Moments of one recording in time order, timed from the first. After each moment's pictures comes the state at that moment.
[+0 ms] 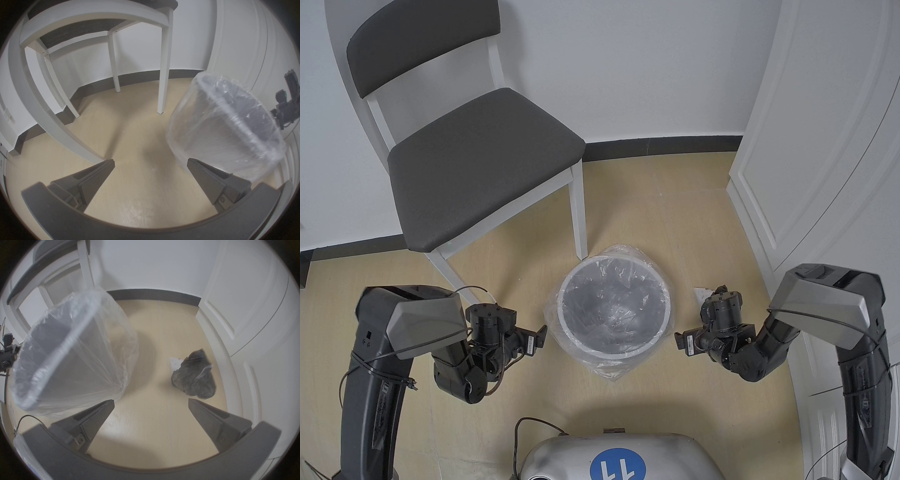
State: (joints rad) left arm -0.30 2.59 -0.90 -1.31 0.10 0.06; right arm 0.40 2.47 -1.00 -0.88 -0.32 0.06
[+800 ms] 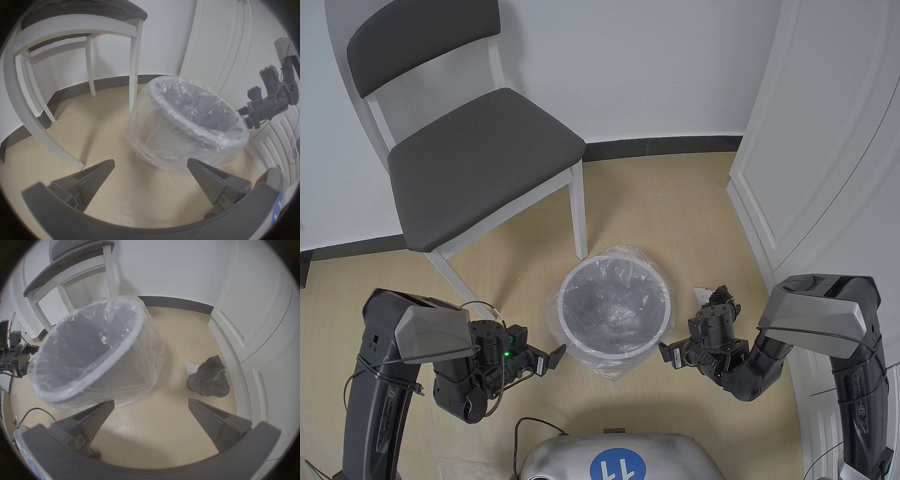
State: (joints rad) left arm -0.35 2.61 -0.74 -1.51 -0.12 0.09; right arm 0.48 2.47 -0.89 -1.04 -0.29 0.03
